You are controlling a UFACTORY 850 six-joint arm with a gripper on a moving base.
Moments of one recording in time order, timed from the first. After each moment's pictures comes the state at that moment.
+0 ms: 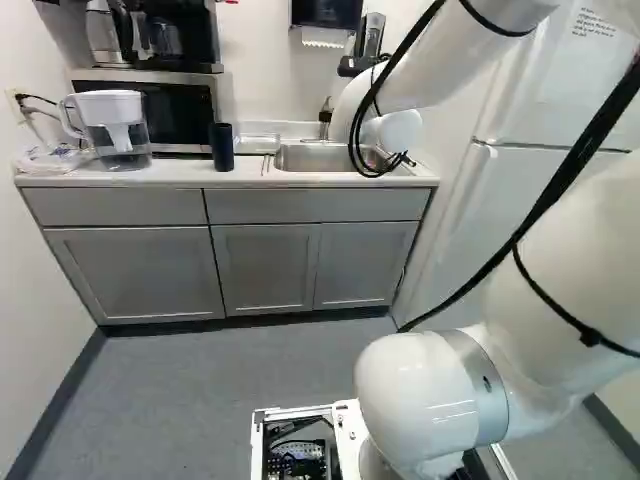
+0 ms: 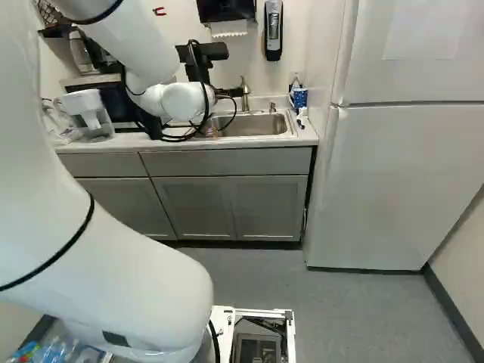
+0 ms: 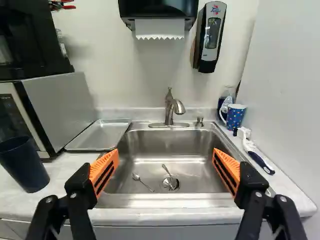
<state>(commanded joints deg) -0.1 9.2 -41.6 0.0 33.8 0.0</state>
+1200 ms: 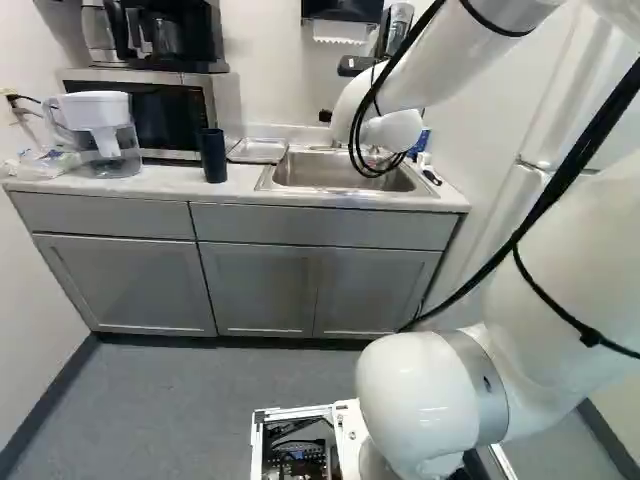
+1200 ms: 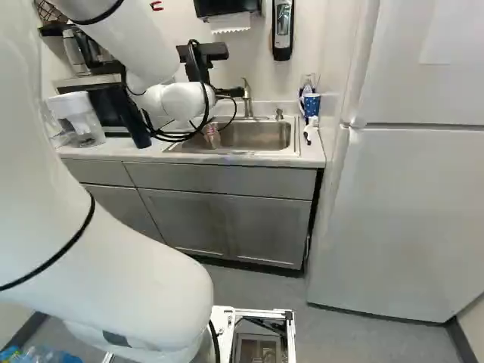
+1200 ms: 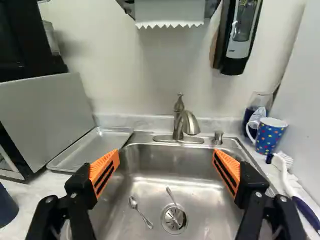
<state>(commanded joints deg) -0.1 9.2 -41.6 0.0 33.8 0.0</state>
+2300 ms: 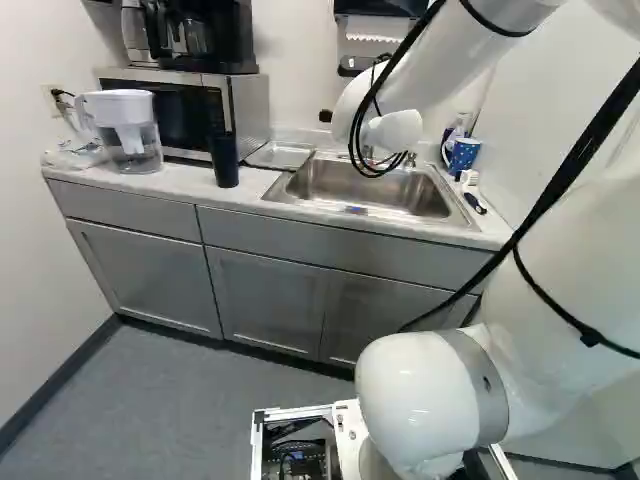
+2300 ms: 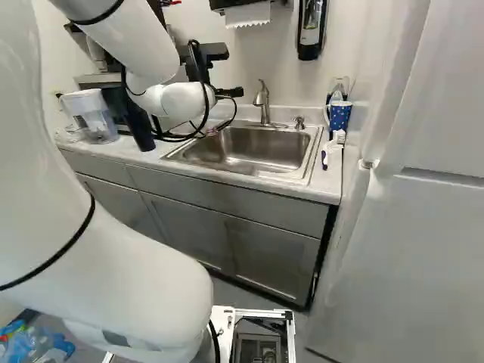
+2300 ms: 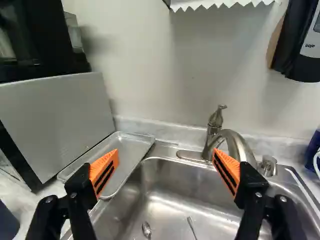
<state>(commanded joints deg) -0.1 9.2 -41.6 0.0 33.8 0.0</state>
